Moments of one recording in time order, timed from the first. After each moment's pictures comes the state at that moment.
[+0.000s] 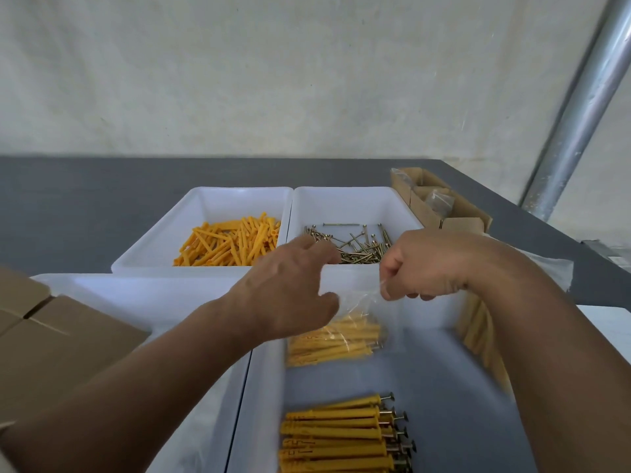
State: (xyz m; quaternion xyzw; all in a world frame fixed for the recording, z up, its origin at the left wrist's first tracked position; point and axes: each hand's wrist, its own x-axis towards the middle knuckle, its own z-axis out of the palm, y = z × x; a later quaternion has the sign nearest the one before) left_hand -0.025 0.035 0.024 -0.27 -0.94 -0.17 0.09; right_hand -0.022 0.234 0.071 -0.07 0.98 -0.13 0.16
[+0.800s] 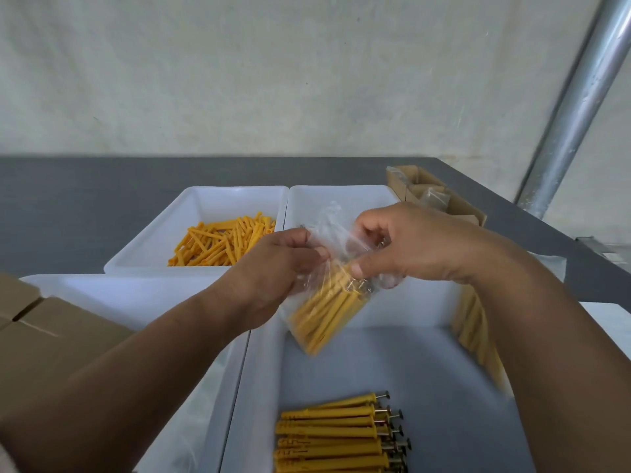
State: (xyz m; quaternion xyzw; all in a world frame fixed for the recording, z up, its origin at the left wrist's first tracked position) left_hand -0.035 0.037 0.025 -0.13 -0.73 -0.66 -0.11; right_hand -0.018 0.230 0.076 -0.15 0.94 -0.30 0.02
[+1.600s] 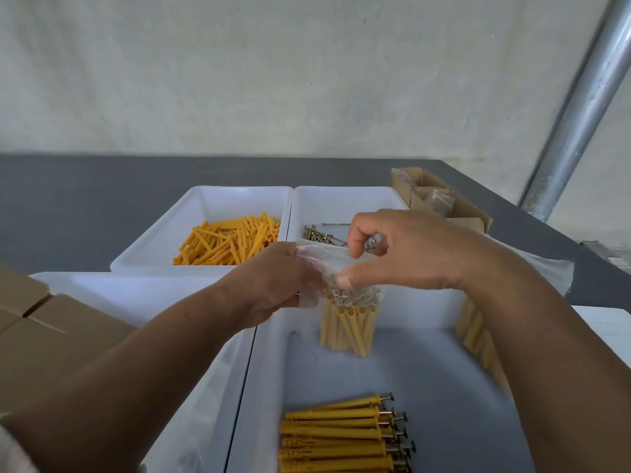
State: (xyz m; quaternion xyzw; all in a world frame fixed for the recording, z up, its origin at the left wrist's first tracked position) left_hand -0.037 0.032 0.026 -0.08 -0.78 -0.59 -0.17; right_hand -0.014 0.223 0.075 -0.15 0.97 -0.21 -0.01
